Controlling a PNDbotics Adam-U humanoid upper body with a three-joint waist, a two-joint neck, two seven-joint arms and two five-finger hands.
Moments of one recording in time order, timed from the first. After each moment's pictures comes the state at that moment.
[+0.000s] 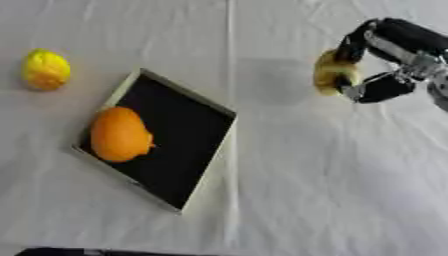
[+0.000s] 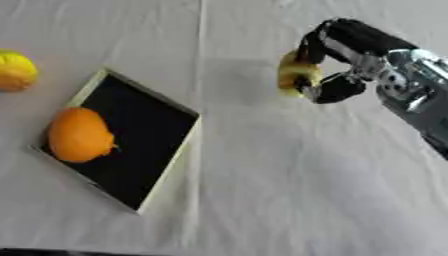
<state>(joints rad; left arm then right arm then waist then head) -0.28 0.40 0.10 -1.98 -0.10 -0.29 0.40 -0.55 -1.01 0.30 -1.96 0.41 0.33 0.21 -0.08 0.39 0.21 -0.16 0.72</state>
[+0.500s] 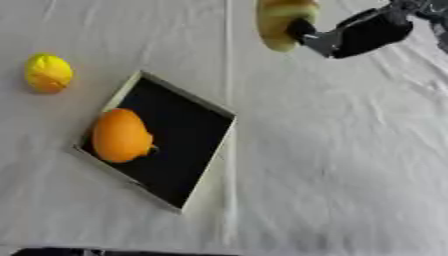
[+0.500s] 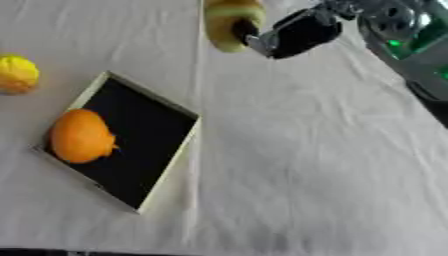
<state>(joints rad) -0.28 0.40 0.10 -1.98 -0.10 -0.29 0.40 -0.91 -0.87 0.43 -1.98 0.38 0.18 0.34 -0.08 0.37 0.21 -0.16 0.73</state>
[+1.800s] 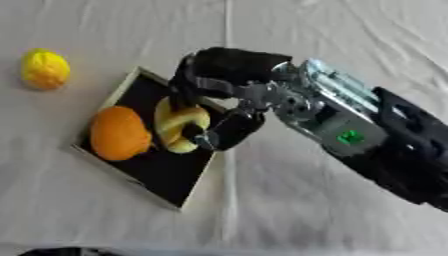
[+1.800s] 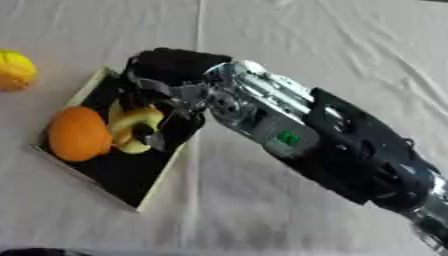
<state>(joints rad) -0.28 0.40 0.09 -1.98 -0.09 -0.28 0.39 -0.88 -0.49 0.69 -1.81 0.61 0.29 0.53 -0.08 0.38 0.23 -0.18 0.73</state>
